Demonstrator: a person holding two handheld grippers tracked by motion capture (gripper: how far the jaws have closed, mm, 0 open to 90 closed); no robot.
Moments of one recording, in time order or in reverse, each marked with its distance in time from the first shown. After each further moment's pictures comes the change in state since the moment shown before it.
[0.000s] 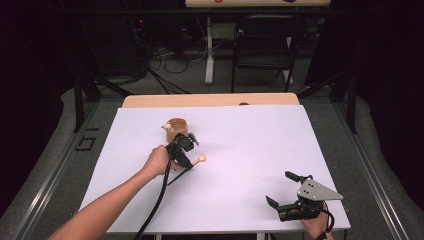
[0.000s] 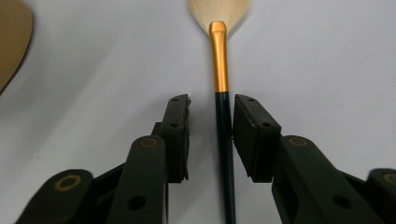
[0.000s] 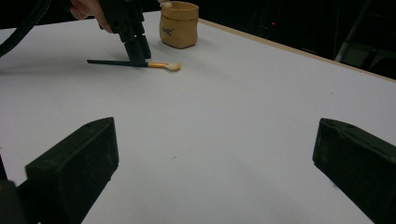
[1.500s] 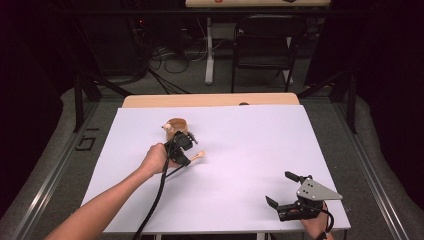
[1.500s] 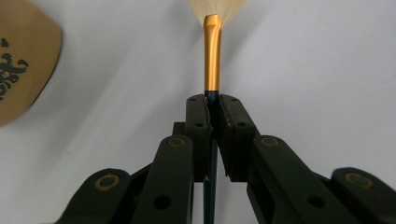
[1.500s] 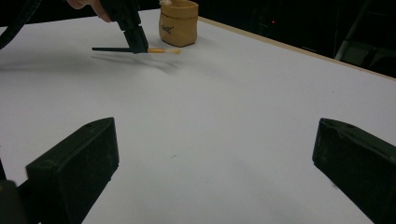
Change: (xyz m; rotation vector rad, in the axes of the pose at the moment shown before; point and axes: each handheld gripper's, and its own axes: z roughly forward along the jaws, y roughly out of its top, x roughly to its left) left arm -0.003 -0.002 -0.016 -0.033 0.039 0.048; right arm 0.000 0.000 0.001 0.007 -0.003 -0.001
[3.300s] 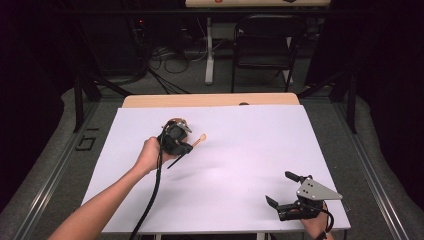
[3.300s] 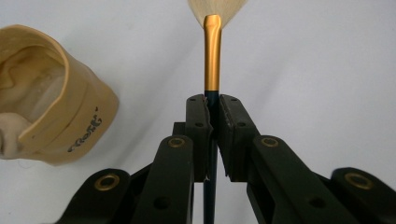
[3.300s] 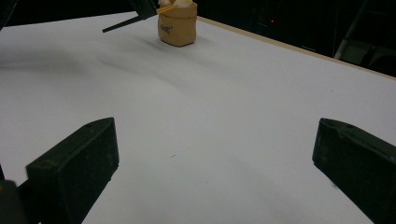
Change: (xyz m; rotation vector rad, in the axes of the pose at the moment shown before) left arm 0.002 -0.006 -0.043 -0.288 0.020 0.005; right arm 0.000 0.000 0.001 -0.003 -0.003 0.008
